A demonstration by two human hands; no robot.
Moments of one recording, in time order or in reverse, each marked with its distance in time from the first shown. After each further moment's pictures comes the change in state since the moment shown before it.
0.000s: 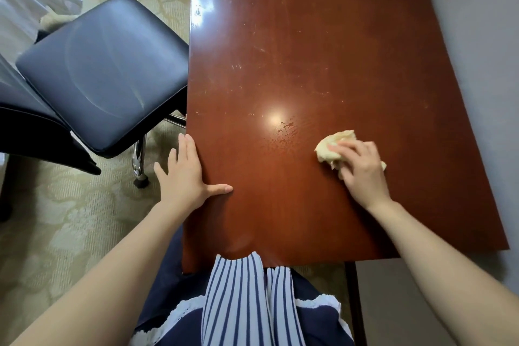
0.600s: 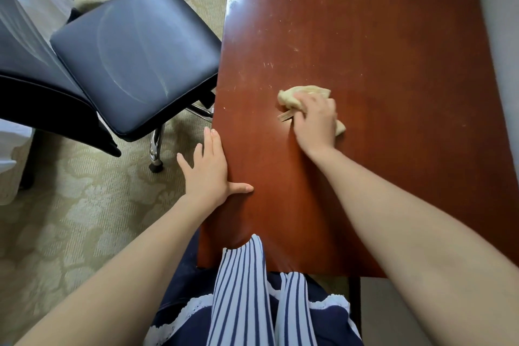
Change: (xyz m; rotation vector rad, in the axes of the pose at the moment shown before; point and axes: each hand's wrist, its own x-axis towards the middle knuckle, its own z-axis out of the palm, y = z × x) left_hand -0.003 0.008 -0.006 0.028 -0.047 -0.027; right_hand 0.120 -0.109 0.061 0.096 -0.017 0.200
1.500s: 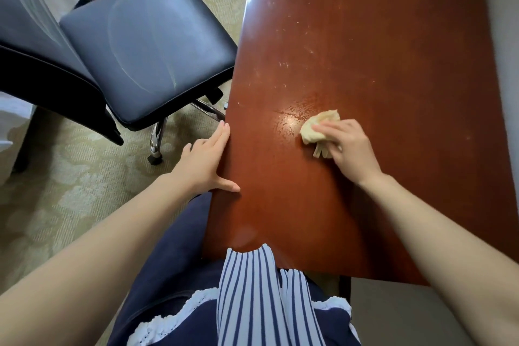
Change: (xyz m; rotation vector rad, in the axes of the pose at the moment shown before) left_hand 0.013 -0.044 -0.014 -0.014 -0.125 0.306; right_hand -0.034 0.053 -0.043 -0.011 -0.185 -0.370
